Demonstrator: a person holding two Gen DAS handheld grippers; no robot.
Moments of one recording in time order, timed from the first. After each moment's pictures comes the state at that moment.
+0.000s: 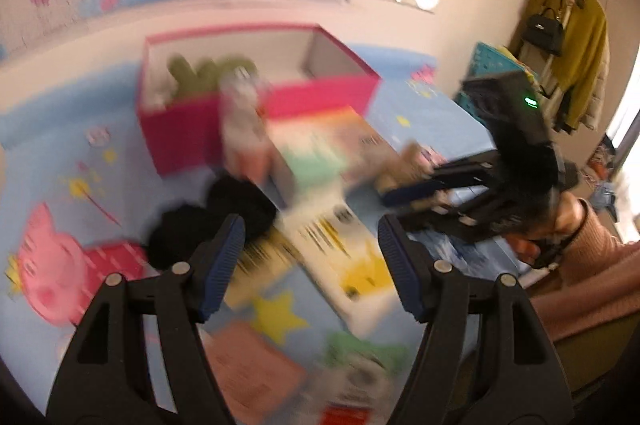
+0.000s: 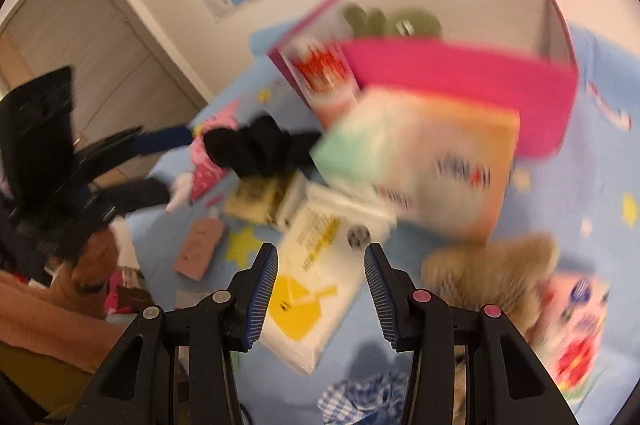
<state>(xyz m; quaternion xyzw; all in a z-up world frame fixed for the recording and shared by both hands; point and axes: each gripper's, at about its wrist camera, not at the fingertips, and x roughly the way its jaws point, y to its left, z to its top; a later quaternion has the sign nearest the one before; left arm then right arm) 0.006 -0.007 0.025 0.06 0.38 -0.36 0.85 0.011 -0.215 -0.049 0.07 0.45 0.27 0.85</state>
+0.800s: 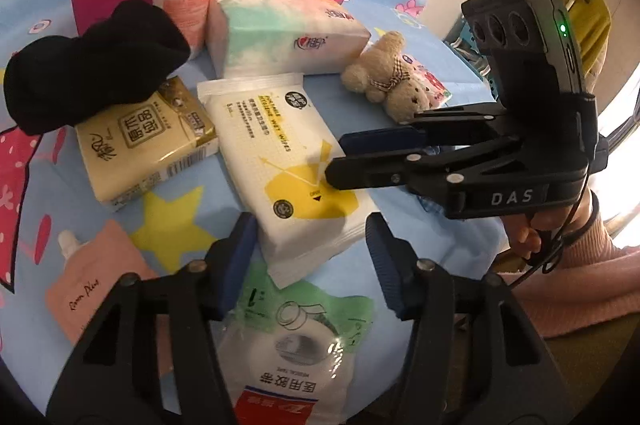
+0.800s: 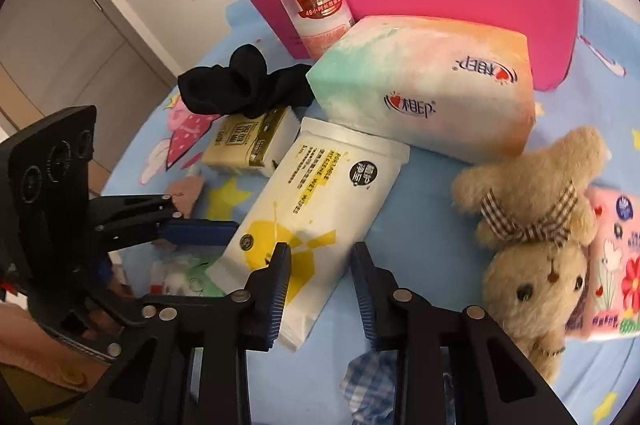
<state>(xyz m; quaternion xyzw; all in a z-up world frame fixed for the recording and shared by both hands) -0.017 -0.033 -0.050 0.03 0.49 -0.39 0.78 -0.006 -0.193 -0.084 0.06 0.48 0.24 0.84</state>
